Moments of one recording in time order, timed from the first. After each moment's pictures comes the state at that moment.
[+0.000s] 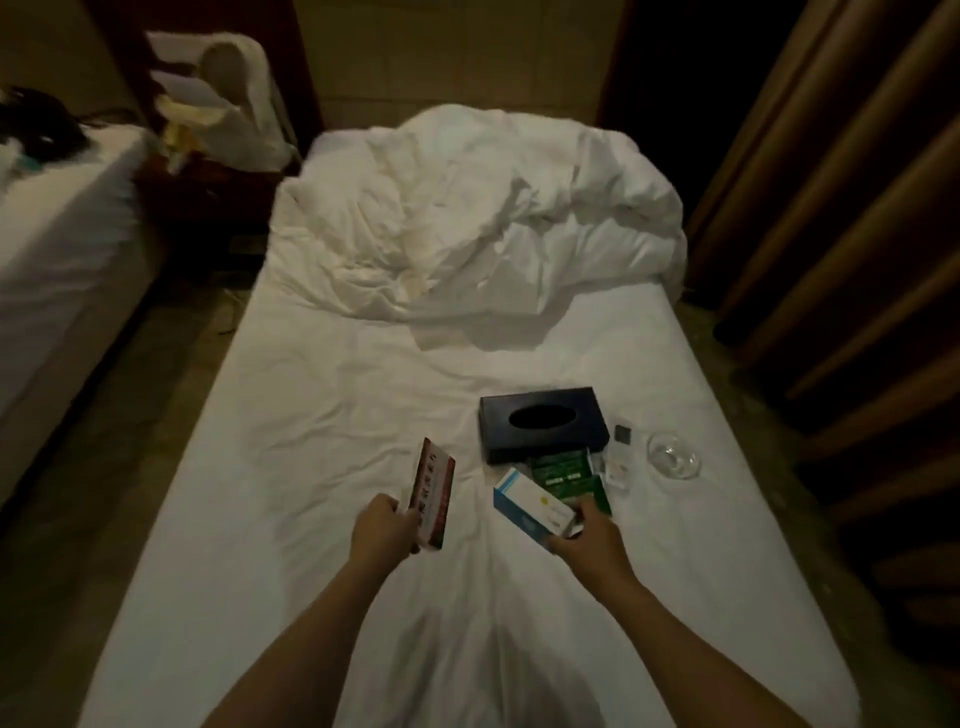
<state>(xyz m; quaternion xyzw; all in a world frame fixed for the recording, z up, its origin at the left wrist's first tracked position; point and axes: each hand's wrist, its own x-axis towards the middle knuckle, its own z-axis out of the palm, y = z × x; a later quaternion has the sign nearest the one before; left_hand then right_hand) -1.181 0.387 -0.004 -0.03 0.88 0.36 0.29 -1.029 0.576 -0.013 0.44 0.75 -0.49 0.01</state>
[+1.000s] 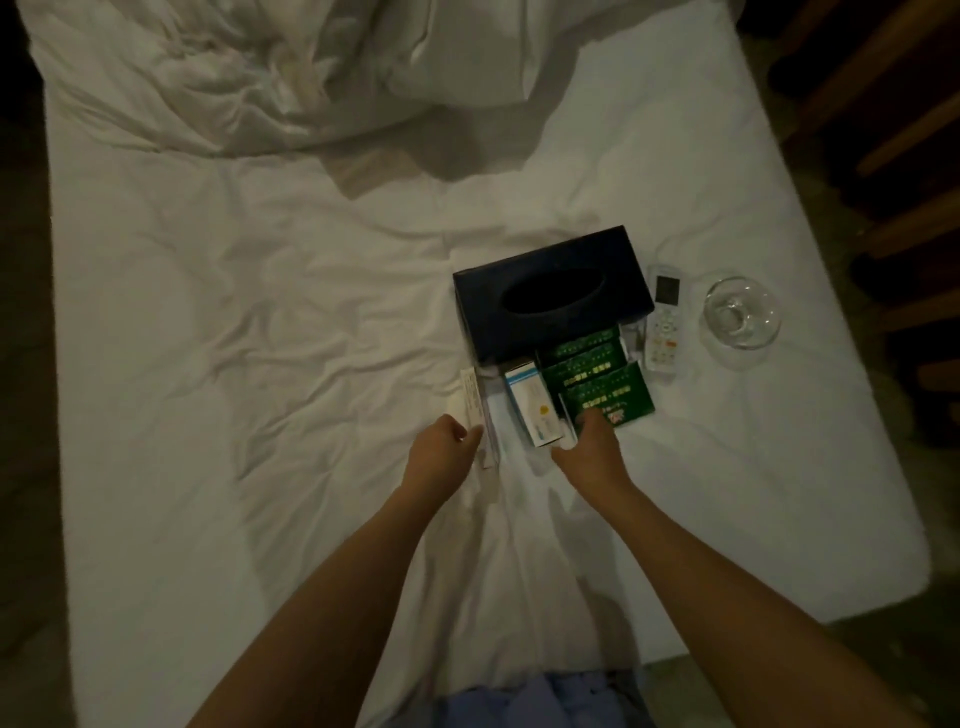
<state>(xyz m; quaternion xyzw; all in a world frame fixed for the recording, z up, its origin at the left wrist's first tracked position) -1.238 0.505 -0.170 0.10 0.87 0.19 0.43 -1.108 0.631 -0.186 0.54 0.70 -0.45 0.10</state>
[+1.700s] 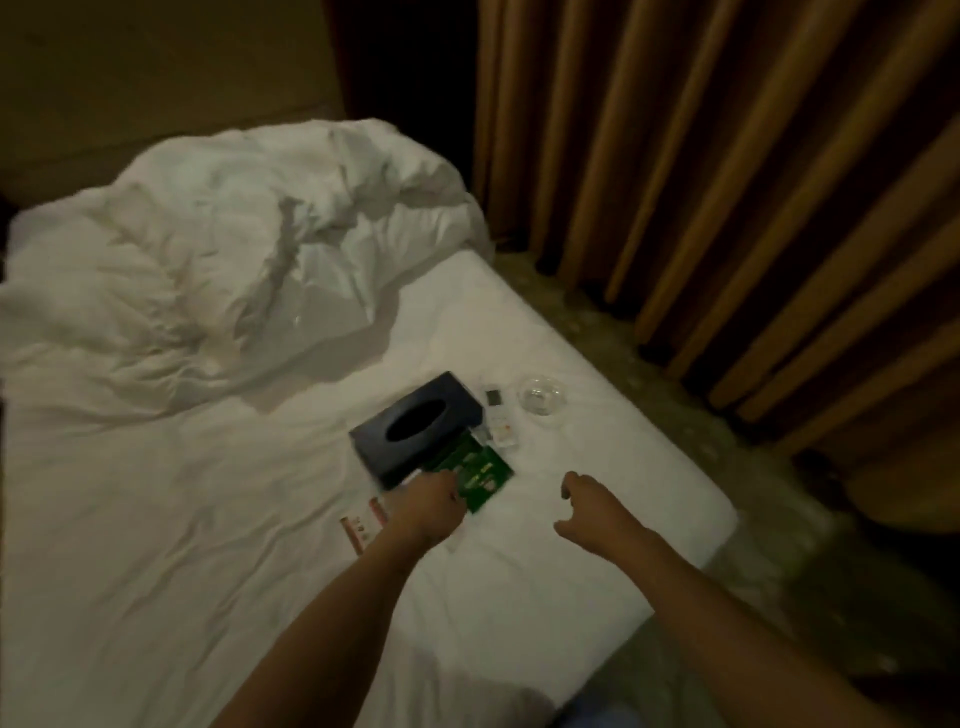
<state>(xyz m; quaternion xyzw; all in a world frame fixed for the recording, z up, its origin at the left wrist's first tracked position) -1.149 0.532 0.014 0.48 0.81 0.07 0.32 -0.947 0.613 0.021 0.51 0.78 -0.34 0.10</state>
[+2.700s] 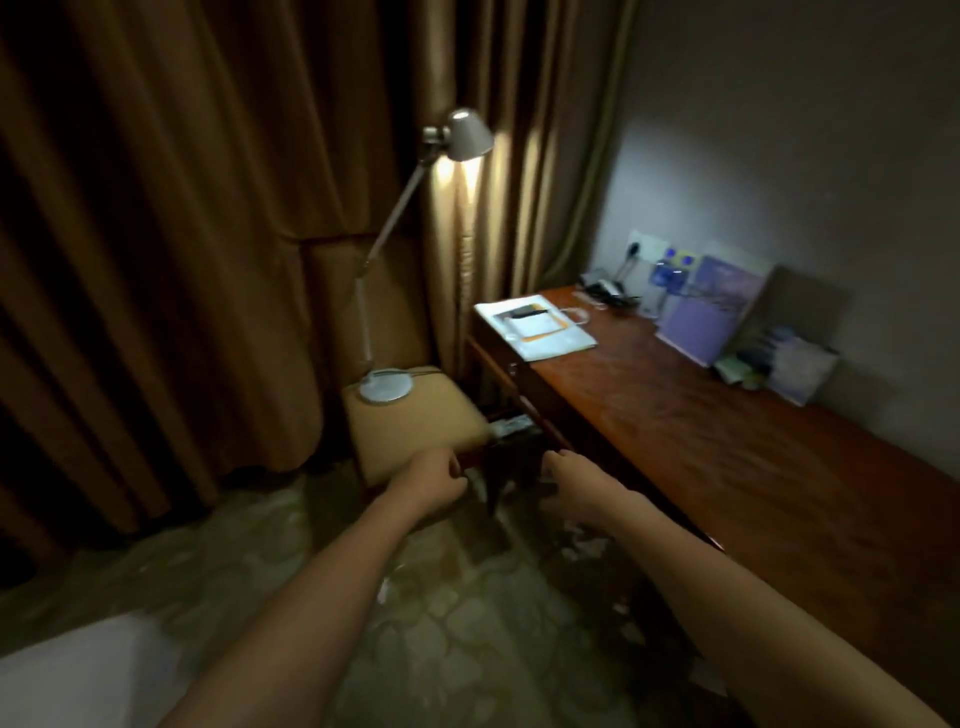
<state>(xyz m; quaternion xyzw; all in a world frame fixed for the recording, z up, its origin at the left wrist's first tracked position) -0.438 0.373 0.151 0.92 0.25 -0.03 0.31 -0.335 0.193 0.177 0.90 0.38 -0.18 -0.07</state>
